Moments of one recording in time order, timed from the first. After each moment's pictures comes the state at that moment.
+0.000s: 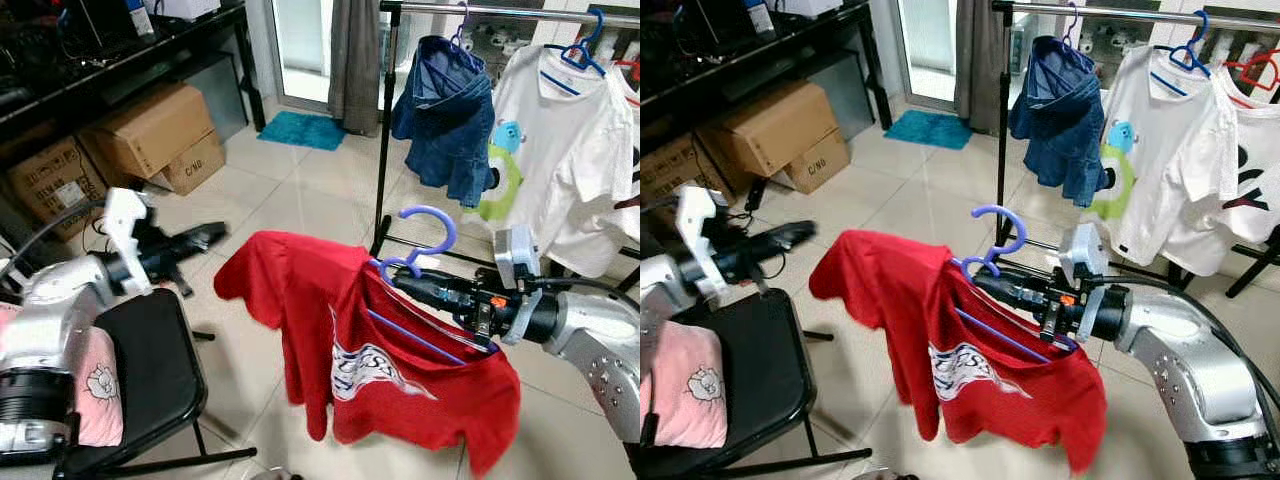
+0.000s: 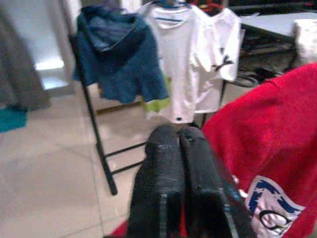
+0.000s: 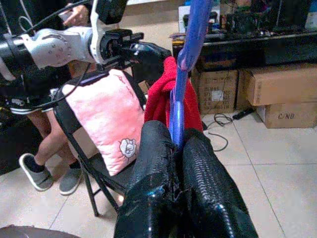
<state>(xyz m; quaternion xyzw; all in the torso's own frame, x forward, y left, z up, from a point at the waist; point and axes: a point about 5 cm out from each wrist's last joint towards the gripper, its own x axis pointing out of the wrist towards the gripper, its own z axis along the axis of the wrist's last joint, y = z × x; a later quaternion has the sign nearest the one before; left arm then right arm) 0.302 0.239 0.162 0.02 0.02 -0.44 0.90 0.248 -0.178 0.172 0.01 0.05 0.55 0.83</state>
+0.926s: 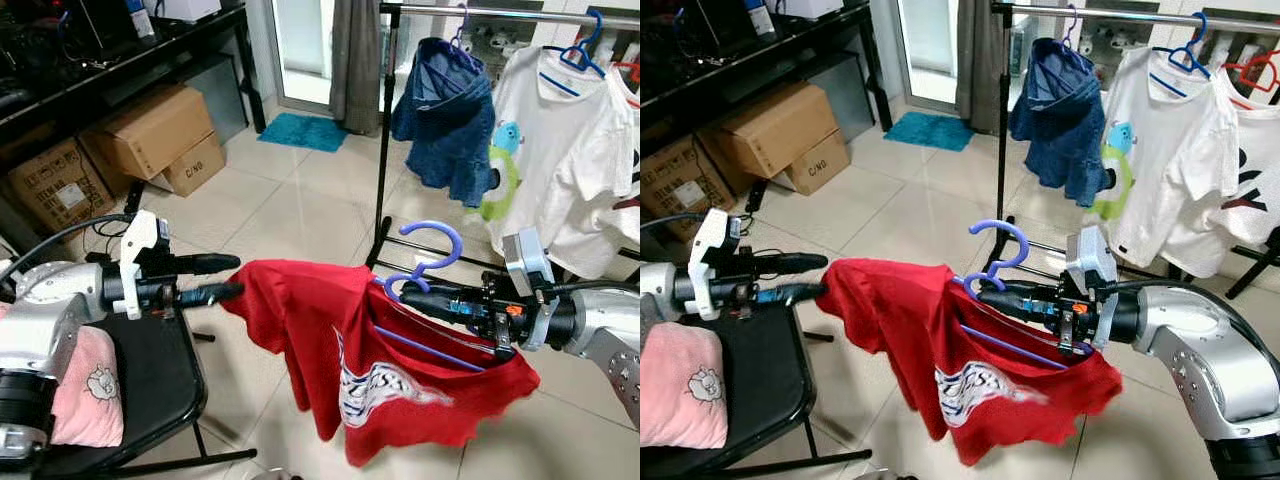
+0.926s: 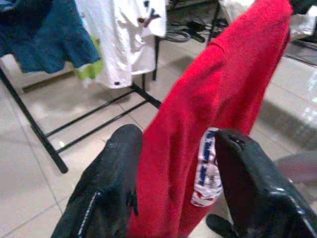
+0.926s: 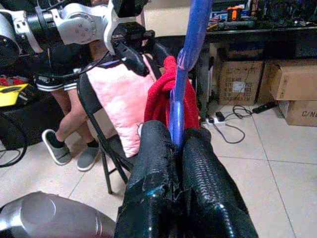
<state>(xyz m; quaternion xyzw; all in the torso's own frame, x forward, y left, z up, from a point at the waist) 0.284 0.240 0.155 0.06 0.11 -0.57 0.81 0.242 -0.187 0.177 -0.02 0.07 0.60 0.80</state>
